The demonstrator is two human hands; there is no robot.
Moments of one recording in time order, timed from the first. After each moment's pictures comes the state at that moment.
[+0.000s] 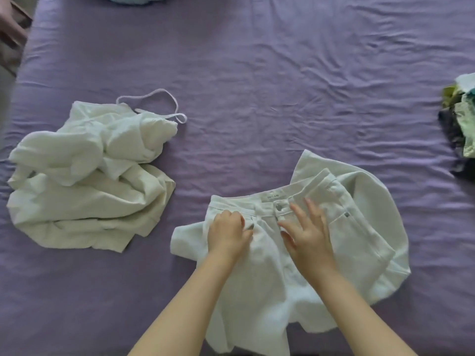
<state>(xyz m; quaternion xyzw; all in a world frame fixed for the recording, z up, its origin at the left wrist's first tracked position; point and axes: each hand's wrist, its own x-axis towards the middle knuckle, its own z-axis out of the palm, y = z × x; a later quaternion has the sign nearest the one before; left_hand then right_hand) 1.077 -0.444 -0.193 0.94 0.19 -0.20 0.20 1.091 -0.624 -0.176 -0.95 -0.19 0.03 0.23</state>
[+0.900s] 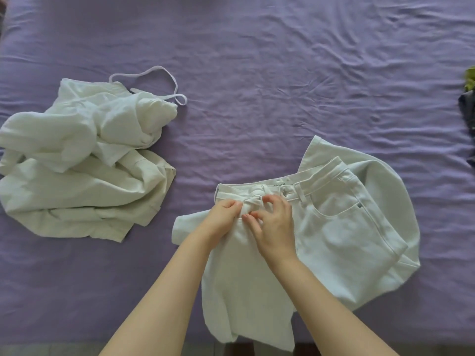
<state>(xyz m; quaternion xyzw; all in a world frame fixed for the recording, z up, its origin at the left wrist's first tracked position) 1.088 -0.411 -0.186 0.65 0.35 -0.30 0.60 1.083 -0.542 -0.187 -0.92 -0.03 0.16 0.35</state>
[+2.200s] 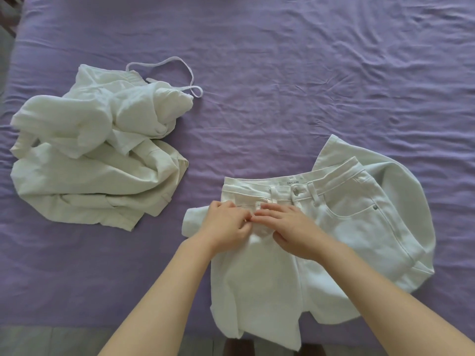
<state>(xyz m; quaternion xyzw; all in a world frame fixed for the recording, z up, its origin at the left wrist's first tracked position) 1.061 -0.389 -0.198 0.94 -0.01 -0.27 0.20 1.112 -0.580 -0.205 -0.83 -0.43 0.28 0.22</state>
